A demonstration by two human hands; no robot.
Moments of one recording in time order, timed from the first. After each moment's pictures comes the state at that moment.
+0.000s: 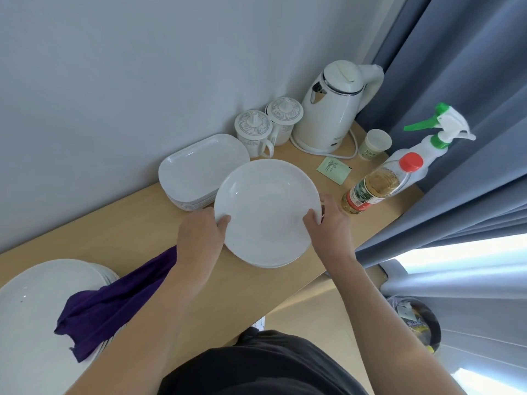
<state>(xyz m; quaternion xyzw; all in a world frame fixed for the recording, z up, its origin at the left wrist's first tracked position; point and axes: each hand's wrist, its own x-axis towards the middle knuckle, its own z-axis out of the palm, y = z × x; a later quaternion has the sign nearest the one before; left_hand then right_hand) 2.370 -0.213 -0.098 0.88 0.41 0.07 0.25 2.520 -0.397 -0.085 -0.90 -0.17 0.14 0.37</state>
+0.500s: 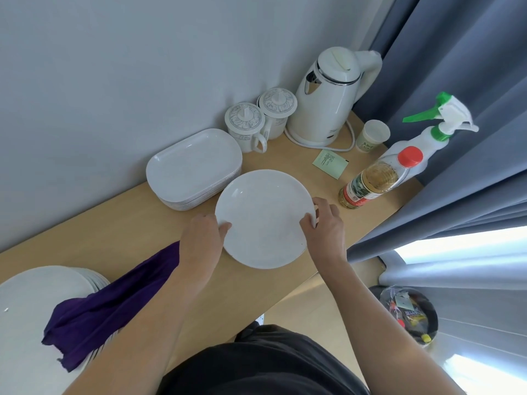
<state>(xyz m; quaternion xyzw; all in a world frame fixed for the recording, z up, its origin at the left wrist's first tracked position) 2.381 -0.216 -0.133 0.90 0.39 0.01 0.21 2.524 -0.404 -0.121 -0.93 -0.15 0.12 0.32</state>
